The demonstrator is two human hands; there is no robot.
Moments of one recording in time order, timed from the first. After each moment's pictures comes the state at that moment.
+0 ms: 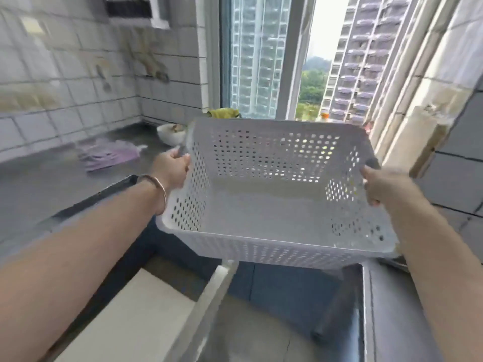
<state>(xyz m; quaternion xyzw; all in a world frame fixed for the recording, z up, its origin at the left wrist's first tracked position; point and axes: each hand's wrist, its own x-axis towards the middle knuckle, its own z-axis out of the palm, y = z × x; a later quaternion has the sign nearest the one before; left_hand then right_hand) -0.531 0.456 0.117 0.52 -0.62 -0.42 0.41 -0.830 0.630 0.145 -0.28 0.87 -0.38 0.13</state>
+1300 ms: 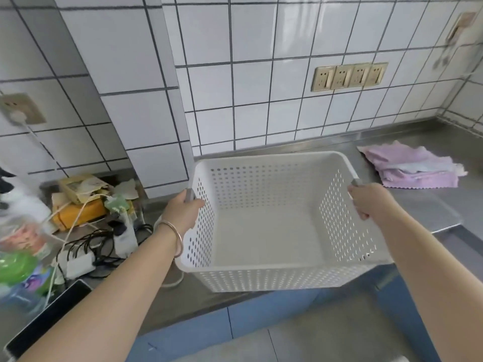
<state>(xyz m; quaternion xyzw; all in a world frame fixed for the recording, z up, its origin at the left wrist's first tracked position) 0.331 0.222 -0.009 0.78 -0.28 -0.31 0.47 0.030 0.055 0.018 -0.61 0.70 -0.17 0.32</state>
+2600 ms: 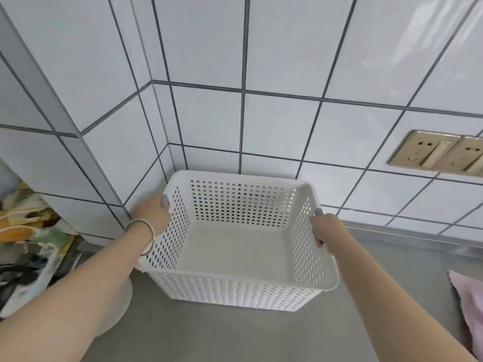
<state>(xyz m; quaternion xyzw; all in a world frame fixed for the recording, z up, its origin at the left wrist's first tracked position) 0.470 -0.091 -0.062 0.95 -0.11 -0.11 0.27 0.233 -0.344 -0.047 -0.71 0.56 -0.02 0.43</state>
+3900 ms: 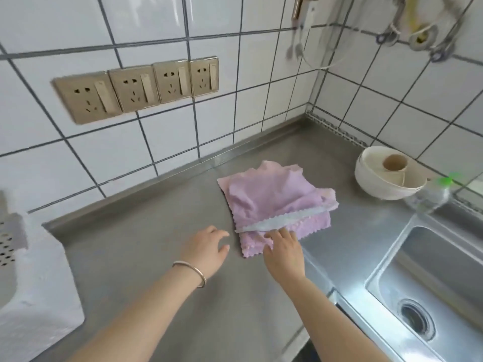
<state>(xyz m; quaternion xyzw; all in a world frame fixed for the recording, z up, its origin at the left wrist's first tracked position) 0.001 -0.333 -0.107 0.66 -0.72 -0.21 0.09 -0.182 -0.339 -0.140 -0.69 0.70 -0.13 0.12</state>
